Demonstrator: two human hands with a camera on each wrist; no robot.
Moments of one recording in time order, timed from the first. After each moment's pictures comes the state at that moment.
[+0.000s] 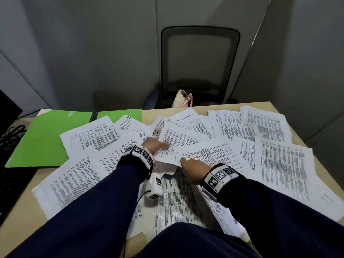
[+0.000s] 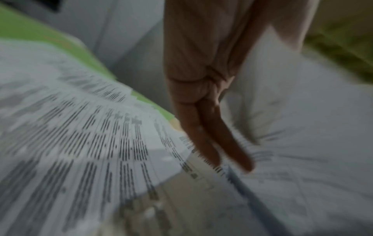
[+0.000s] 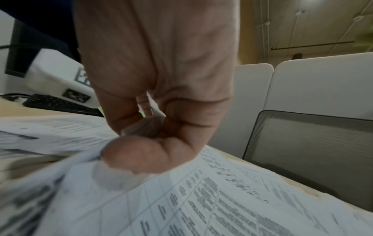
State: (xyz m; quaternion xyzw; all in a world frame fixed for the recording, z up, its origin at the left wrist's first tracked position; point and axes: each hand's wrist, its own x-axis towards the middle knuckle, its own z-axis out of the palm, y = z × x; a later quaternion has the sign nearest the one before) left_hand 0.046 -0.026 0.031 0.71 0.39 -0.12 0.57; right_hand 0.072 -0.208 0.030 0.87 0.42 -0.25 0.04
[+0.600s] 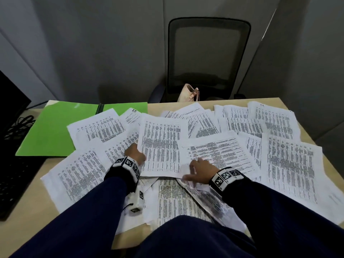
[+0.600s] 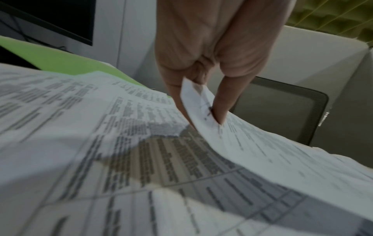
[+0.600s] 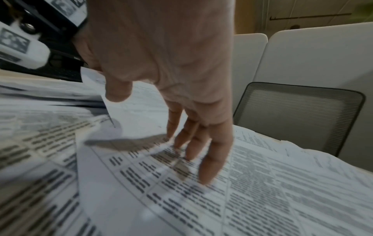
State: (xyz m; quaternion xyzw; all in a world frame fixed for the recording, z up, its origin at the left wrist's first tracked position) left_hand -0.017 0.013 -0.010 0.82 0.45 -0.08 0.35; right_hand 0.079 -0.228 -0.015 0.88 0.33 -0.34 -0.02
